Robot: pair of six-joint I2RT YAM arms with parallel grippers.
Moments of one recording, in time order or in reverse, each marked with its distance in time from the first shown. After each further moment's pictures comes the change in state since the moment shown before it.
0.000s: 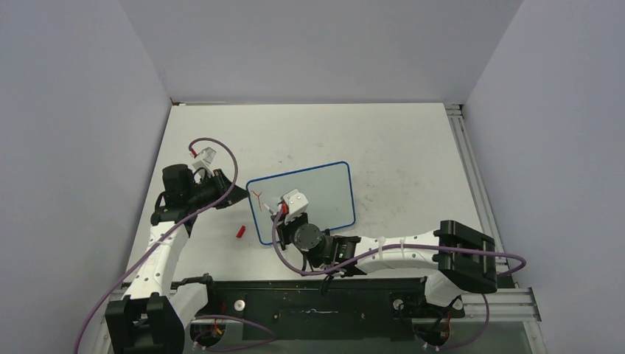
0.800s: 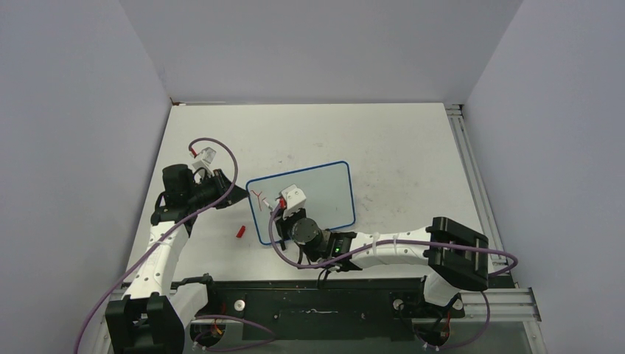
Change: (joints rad) left arm 0.000 0.000 0.000 0.000 -0.001 0.000; right arm -0.050 0.046 0.018 0.016 -0.031 -0.003
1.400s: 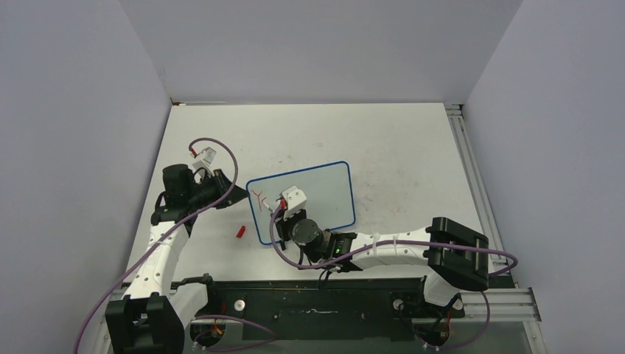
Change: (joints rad) left arm -0.002 0.001 0.000 0.000 -0.003 0.000; right arm 0.000 0.004 -0.006 0.003 -0.016 0.014
